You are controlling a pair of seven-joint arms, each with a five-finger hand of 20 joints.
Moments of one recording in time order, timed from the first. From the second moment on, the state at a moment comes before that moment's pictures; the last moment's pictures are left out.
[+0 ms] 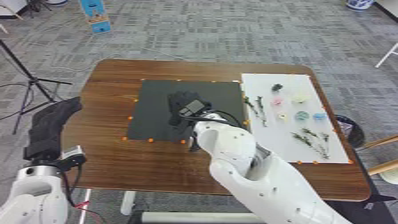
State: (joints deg) left arm 122.0 -50.8 -96.5 -113.0 53.8 26.9 15.8; right arm -69.1 -73.0 41.2 -105.3 -139.6 -17.9 25.9
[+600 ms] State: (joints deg) left arm 118.1 -53.0 -89.5 -109.9 49.3 27.8 16.9; right arm -73.6 -85.1 47.9 -94.7 -137.8 -14.4 23.4
